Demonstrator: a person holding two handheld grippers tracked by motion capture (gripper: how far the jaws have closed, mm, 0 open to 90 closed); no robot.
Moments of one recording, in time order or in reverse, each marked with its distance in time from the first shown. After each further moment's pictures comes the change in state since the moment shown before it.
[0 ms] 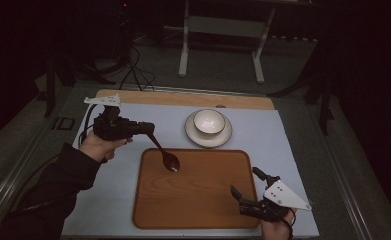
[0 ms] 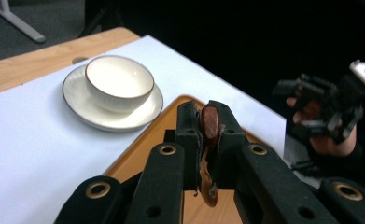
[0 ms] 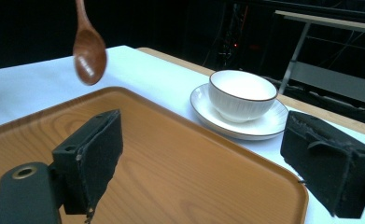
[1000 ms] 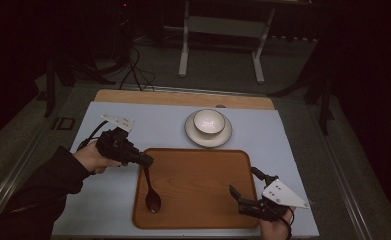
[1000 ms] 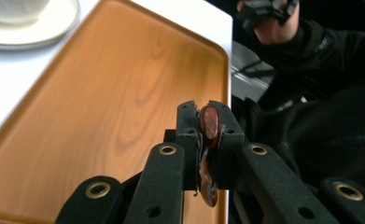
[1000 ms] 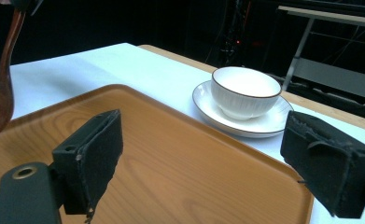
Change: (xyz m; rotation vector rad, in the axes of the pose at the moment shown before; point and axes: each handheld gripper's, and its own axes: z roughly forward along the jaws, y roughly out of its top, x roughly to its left) left arm -0.004 -0.027 0.021 0.370 -0.263 0.104; right arm 0.000 -0.001 0.004 0.011 0.009 0.009
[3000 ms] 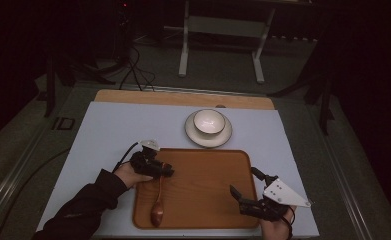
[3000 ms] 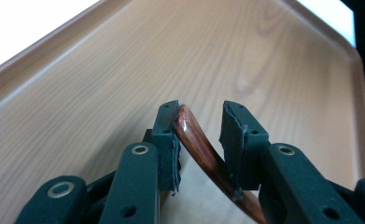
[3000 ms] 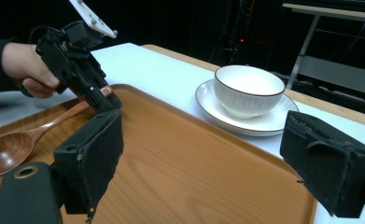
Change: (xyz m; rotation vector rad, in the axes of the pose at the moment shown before) left arm 0.057 -0.048 0.113 -0.065 0.243 -0.173; right arm -0.002 -0.001 -0.001 0.004 0.019 0.017
